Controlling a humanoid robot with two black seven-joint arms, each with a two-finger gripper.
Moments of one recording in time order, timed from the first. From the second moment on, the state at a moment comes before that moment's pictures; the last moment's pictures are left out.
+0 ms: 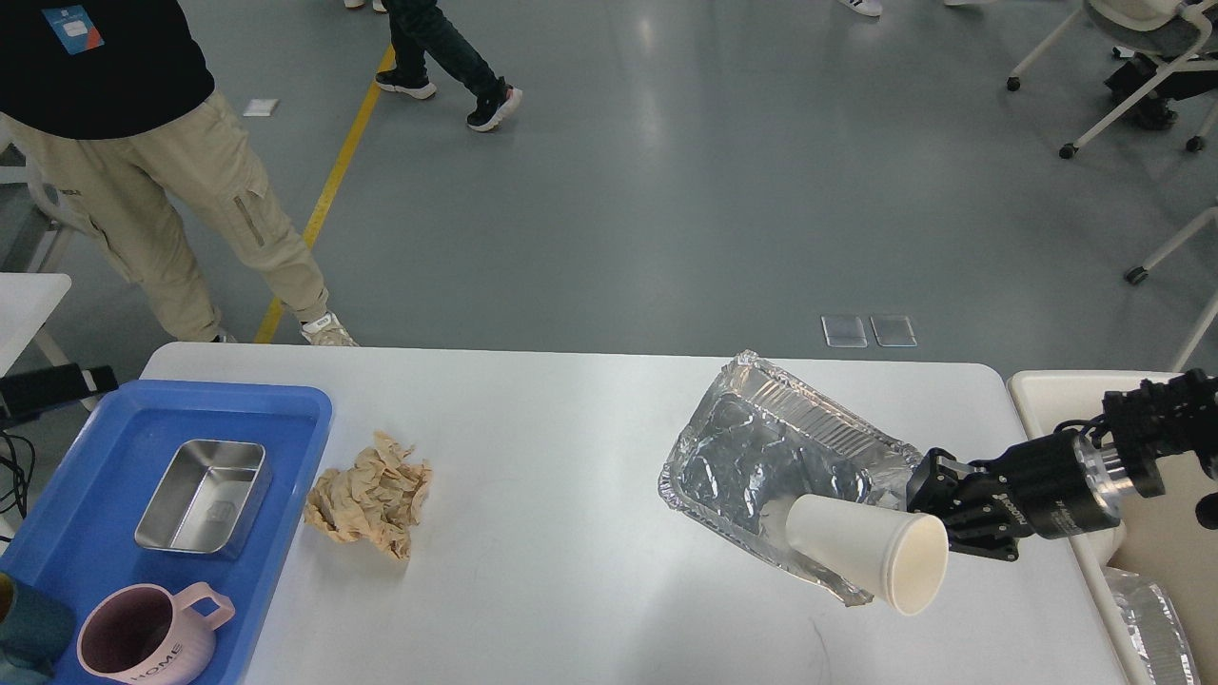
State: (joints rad) left arm -0.40 1.29 -0.68 -1.45 1.22 -0.32 -0.16; right arm 0.77 -0.94 0.36 1.38 -0.49 0.91 -0.20
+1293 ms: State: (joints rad) left arm -0.62 0.60 -0.53 -1.09 2.04 -0.51 -0.18; right arm 0.76 -0.99 0.36 1.40 -0.49 0.90 -0.20
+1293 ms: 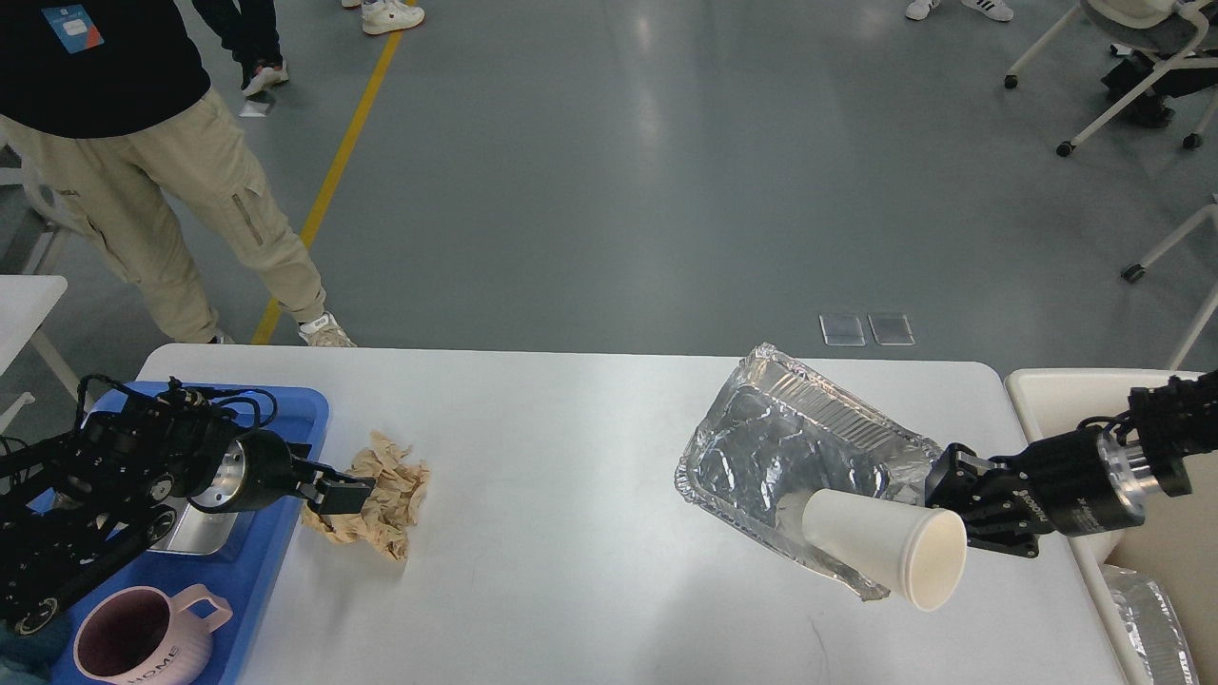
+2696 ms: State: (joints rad) left arm -0.66 0.77 -0.36 -1.06 1.93 -0.32 -0.51; right arm 0.72 -0.99 0.36 1.40 -0.49 0.88 -0.20
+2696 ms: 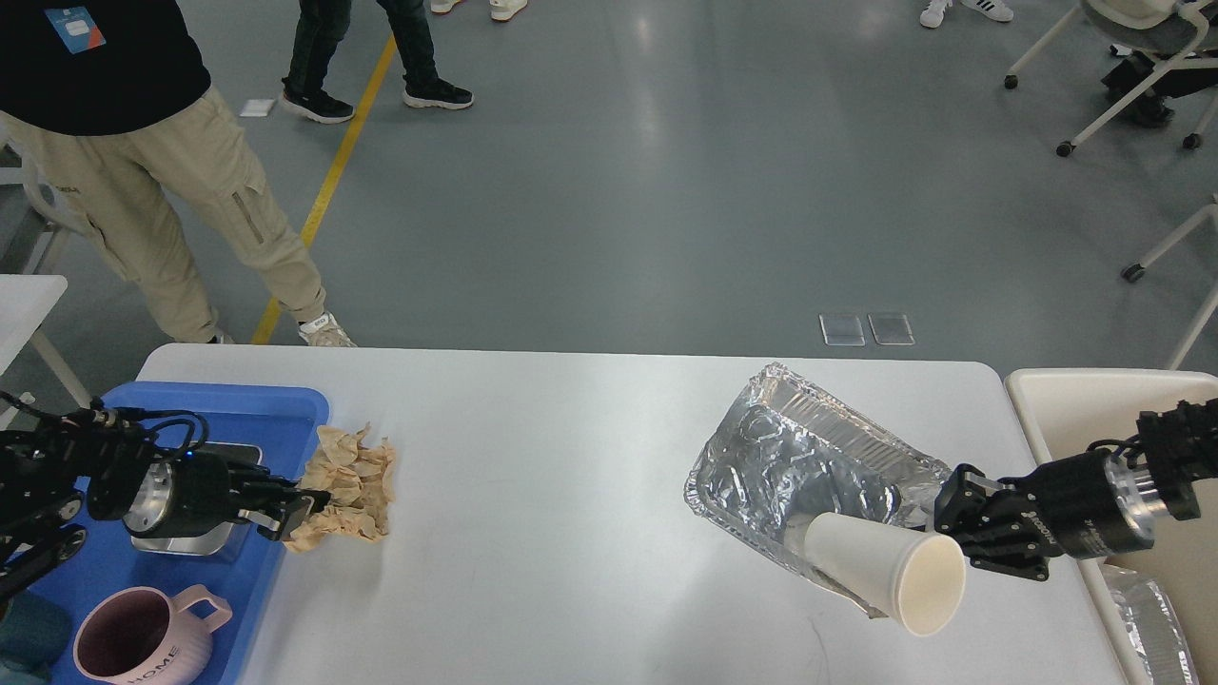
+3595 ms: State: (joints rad) left arm -0.61 1.37 -0.45 -1.47 1.13 -0.23 -0.49; right arm 0.73 -0.99 0.36 1.40 -0.49 0.88 -0.20
